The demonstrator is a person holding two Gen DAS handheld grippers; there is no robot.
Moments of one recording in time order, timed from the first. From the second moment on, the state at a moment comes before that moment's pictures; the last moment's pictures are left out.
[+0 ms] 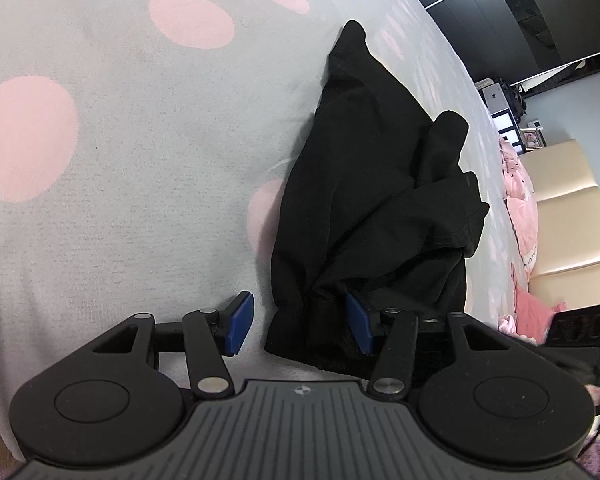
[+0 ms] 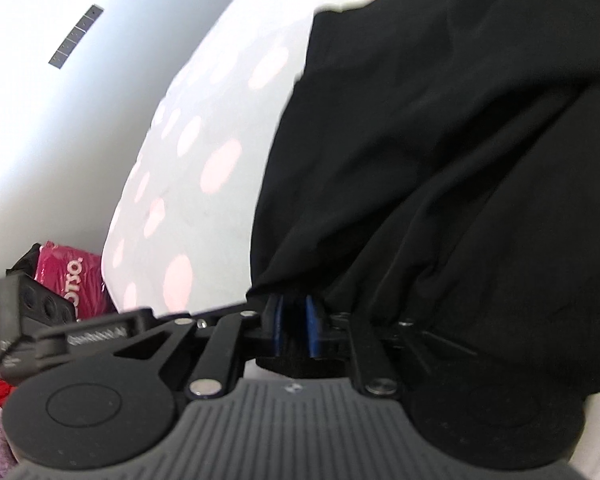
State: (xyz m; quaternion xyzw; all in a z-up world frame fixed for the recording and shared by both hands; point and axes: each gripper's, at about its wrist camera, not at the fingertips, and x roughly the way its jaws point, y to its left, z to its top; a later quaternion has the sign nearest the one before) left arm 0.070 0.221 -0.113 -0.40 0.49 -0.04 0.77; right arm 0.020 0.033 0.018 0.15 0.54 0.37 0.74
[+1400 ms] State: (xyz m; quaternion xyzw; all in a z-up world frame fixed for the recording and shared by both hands) left arm 0.062 0.216 -0.118 -0.37 0.49 -0.03 0.79; right arm -0.059 -0.095 0.036 -0.19 0.33 0.33 0.86
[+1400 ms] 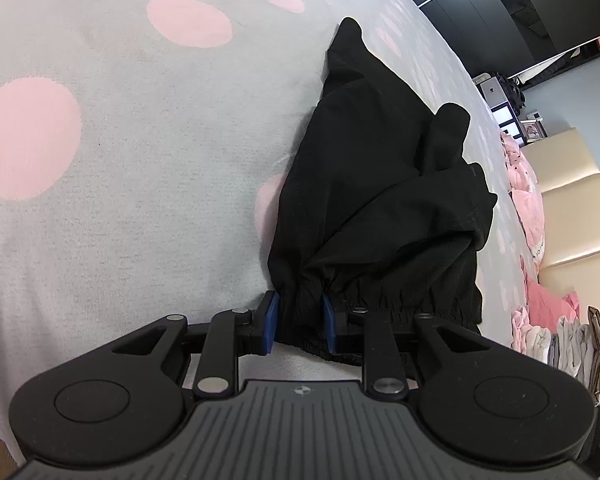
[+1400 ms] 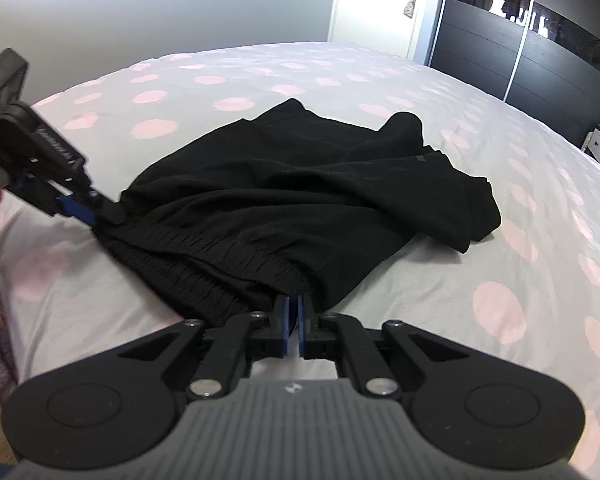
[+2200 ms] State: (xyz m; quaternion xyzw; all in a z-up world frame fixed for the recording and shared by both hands) left arm 0.063 0.218 -0.118 -0.36 0.49 -0.03 0.79; right arm -0.113 -0.074 0.023 -0.25 0.28 0.35 0.86
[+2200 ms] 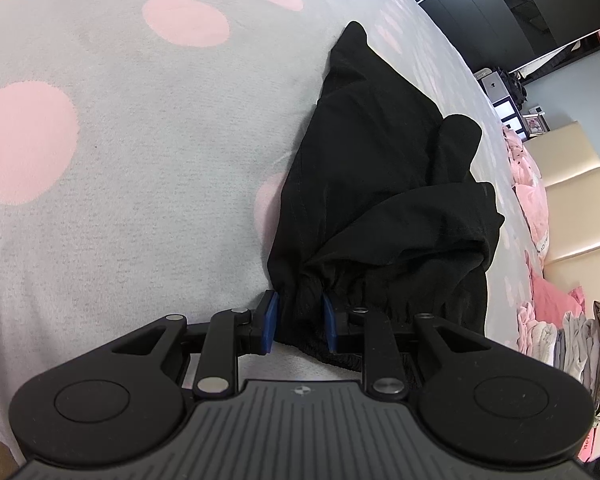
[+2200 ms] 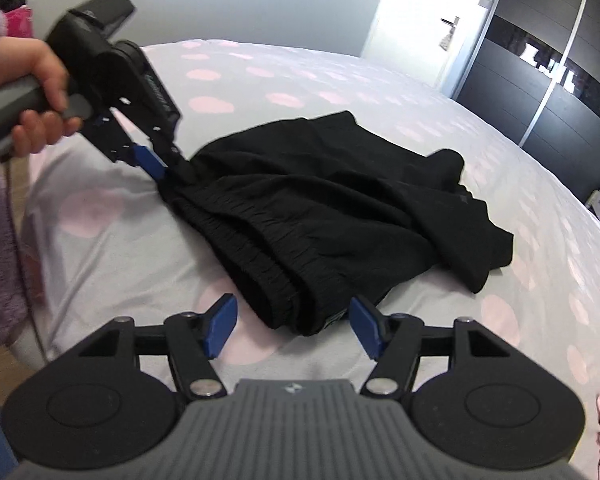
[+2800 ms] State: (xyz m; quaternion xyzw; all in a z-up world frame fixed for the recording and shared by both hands) left arm 0.065 0.212 -0.107 -0.38 0.48 -0.05 0.79; right arm -0.080 -0.076 0.015 -0.22 0.28 0.31 0.88
